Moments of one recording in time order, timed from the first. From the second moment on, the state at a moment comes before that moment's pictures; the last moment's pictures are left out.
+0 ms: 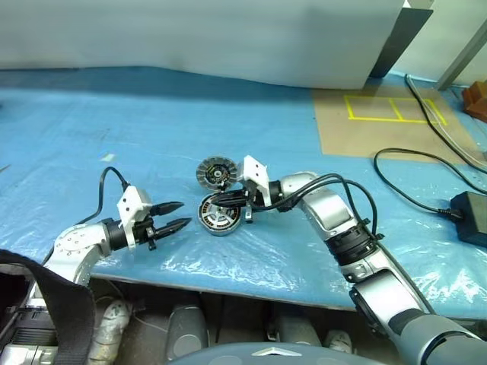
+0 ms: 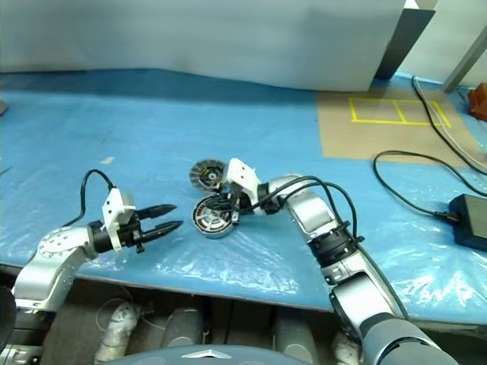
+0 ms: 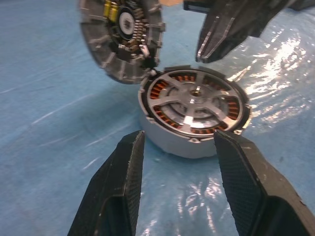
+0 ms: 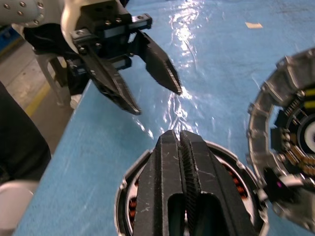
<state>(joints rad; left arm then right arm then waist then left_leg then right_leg) -0.04 0.63 0.11 -0.07 -0.44 0.20 -1.03 -0.64 -0.24 0.37 0.15 0.17 0.42 1.10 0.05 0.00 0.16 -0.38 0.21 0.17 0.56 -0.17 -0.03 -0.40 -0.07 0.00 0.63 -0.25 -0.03</state>
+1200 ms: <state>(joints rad) -0.77 0.29 0.18 0.65 -0.50 0.30 -0.83 -0.34 -0.52 0.24 -0.09 0.18 0.54 0.98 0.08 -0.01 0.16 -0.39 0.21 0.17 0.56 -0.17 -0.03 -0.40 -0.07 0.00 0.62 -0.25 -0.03</state>
